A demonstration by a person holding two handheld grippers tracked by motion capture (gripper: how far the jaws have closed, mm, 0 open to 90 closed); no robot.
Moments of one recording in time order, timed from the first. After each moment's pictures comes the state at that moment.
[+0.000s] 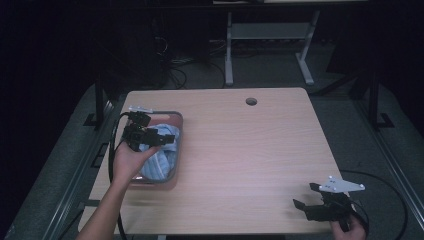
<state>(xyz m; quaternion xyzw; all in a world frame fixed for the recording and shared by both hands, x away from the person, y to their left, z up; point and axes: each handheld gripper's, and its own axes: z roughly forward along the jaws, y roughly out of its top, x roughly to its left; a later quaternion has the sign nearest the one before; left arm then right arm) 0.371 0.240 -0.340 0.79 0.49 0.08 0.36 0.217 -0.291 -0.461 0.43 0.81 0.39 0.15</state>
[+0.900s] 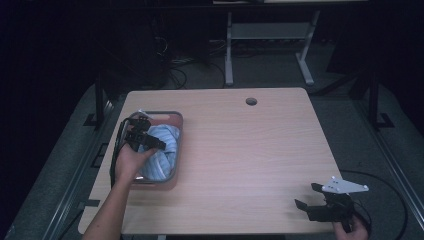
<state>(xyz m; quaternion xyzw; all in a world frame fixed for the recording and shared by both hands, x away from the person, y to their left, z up) 0.405 0.251 -0.393 0.79 0.57 0.07 0.20 0.214 -0.296 -0.460 0.43 0.80 0.39 0.15</state>
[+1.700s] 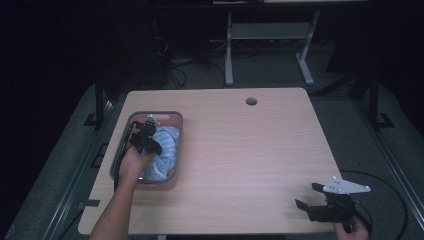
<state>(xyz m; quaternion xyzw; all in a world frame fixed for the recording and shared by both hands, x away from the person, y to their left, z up) 0.412 0.243 -0.413 0.82 0.56 0.09 0.12 0.213 -0.296 -0.457 0.42 0.80 0.40 0.15</state>
